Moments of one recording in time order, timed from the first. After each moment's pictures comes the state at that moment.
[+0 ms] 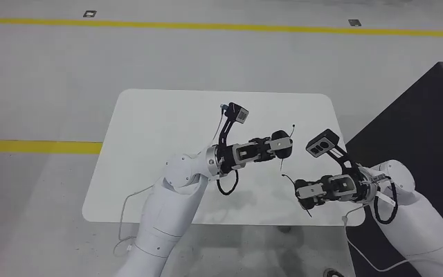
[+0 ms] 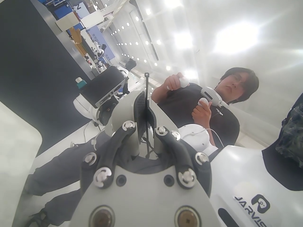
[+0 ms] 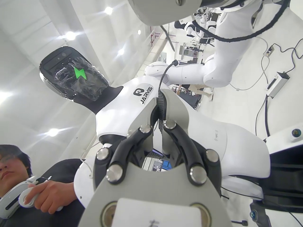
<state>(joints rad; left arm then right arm) 0.92 -1.61 -1.13 -1.42 -0.34 -0.36 -1.03 -1.22 -0.78 1.32 -1.74 1.09 -0.09 1.44</state>
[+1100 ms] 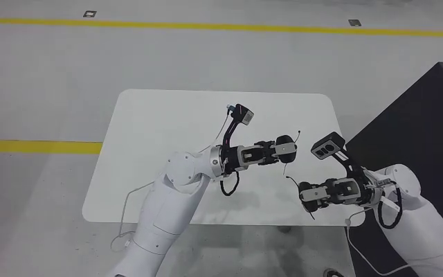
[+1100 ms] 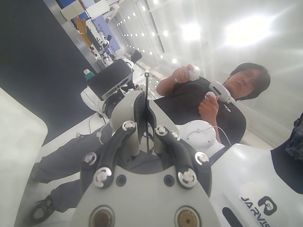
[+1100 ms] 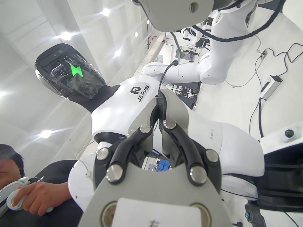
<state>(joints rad) 0.89 -1.58 -1.07 -1.41 -0.33 -0.34 -1.02 -1.28 -0.80 1.39 -1.75 1.05 -0.08 1.46</state>
